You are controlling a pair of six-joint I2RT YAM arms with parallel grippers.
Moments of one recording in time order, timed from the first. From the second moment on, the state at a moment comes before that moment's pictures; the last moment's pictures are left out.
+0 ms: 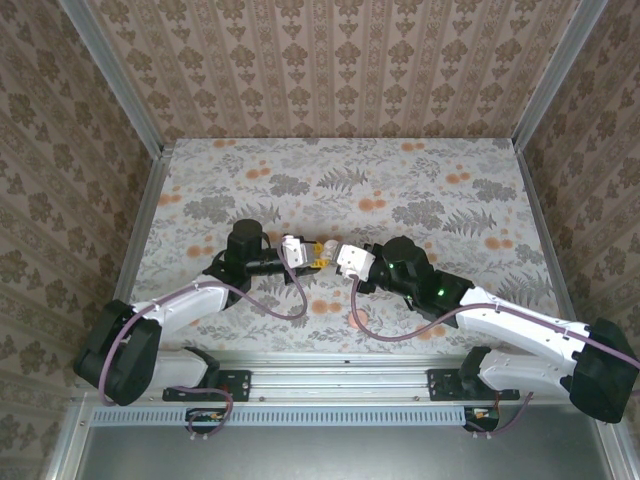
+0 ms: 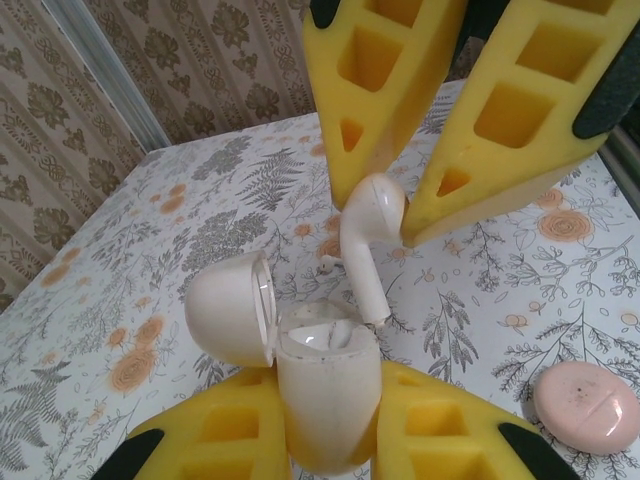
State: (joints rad) left arm -0.59 1.28 0.55 0.41 0.81 0.56; right arm 0.85 1.09 0.69 0.02 0.01 -0.55
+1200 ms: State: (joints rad) left arm -0.61 1.25 0.54 0.37 0.79 0.60; right arm 0.85 1.07 0.69 0.03 0.02 -0.58
